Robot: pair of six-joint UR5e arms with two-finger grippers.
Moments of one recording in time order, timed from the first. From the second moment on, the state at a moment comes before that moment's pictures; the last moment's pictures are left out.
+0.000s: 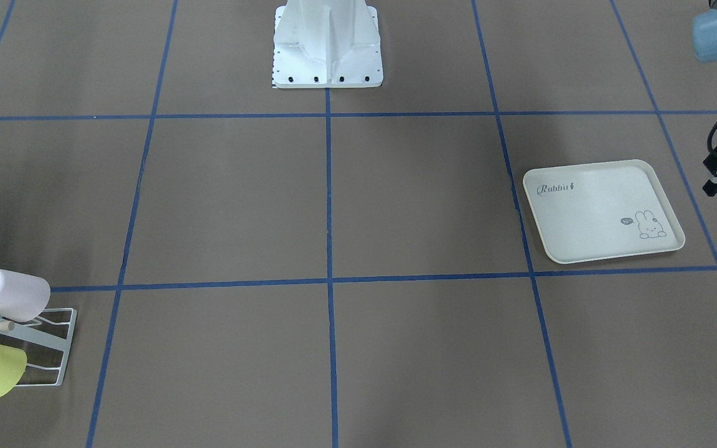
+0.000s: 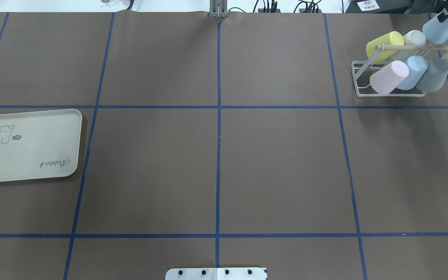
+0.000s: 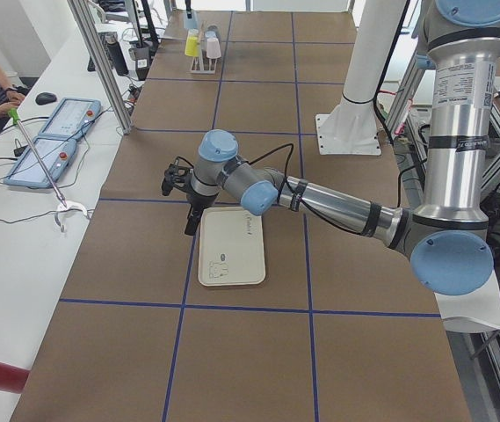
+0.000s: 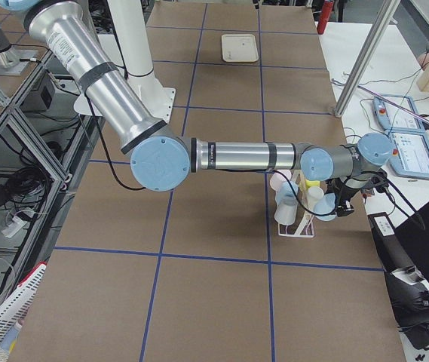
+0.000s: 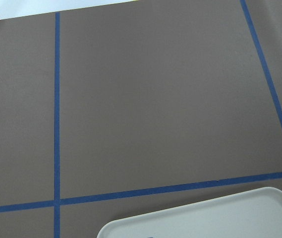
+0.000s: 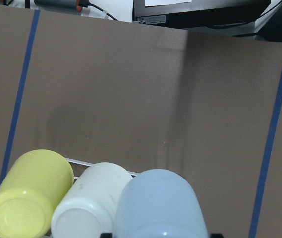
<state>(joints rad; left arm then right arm) -1.30 -1.57 -1.84 -1.97 -2.15 -0.54 1.46 -0.91 0.93 -1.41 2.41 0.03</state>
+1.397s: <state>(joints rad) -1.30 -1.57 -1.85 -1.97 -2.17 -0.57 1.40 -0.94 0.93 -1.41 2.33 0.03</state>
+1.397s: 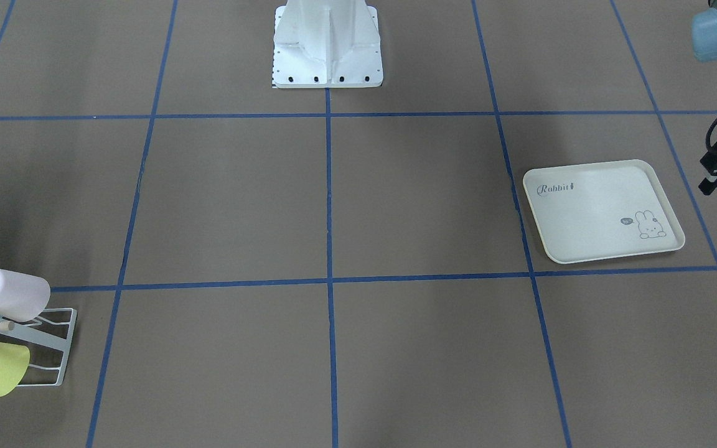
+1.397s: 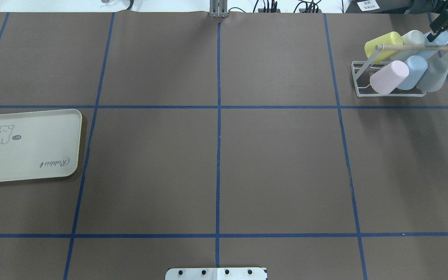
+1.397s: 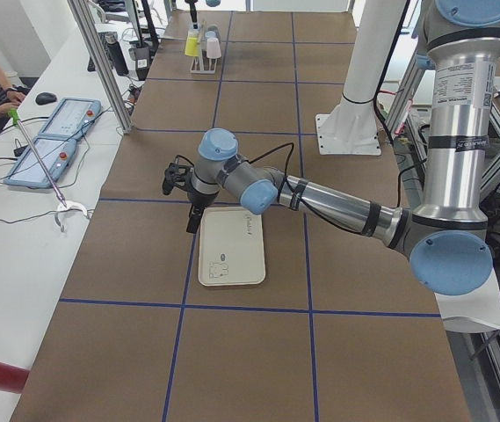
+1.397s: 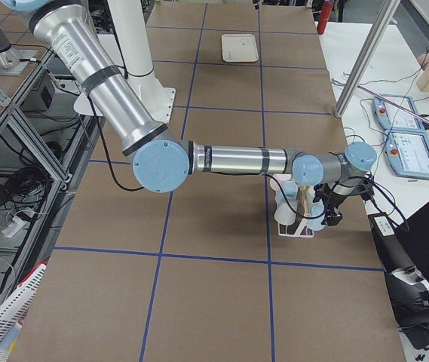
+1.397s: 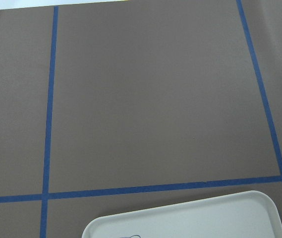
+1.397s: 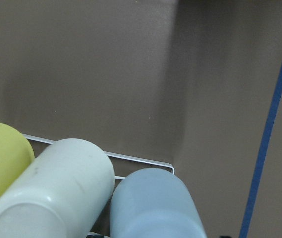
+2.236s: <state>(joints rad) -1.31 -1.57 -1.79 -1.96 -2.23 -0.41 1.51 -1.13 1.37 -1.59 2.36 0.03</state>
